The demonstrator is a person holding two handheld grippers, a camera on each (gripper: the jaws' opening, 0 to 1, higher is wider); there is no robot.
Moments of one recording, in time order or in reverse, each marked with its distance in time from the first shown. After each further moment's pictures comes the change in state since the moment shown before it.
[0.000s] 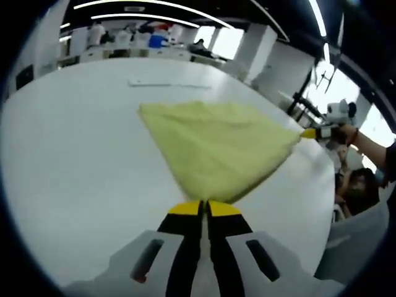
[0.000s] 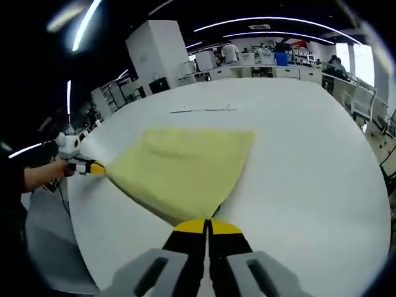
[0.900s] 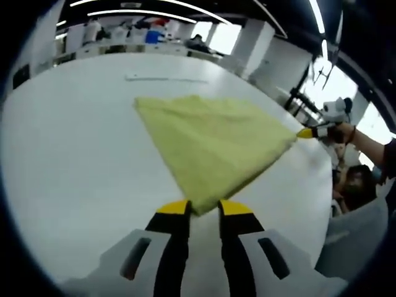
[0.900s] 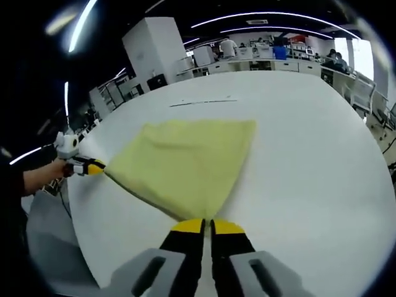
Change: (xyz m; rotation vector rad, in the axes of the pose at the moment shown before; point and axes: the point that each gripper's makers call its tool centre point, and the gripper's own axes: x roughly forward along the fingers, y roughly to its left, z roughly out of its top) left arm 0.003 -0.003 -0.013 0.003 0.040 -0.028; right arm 0.013 0.002 -0.029 0.148 0.063 0.001
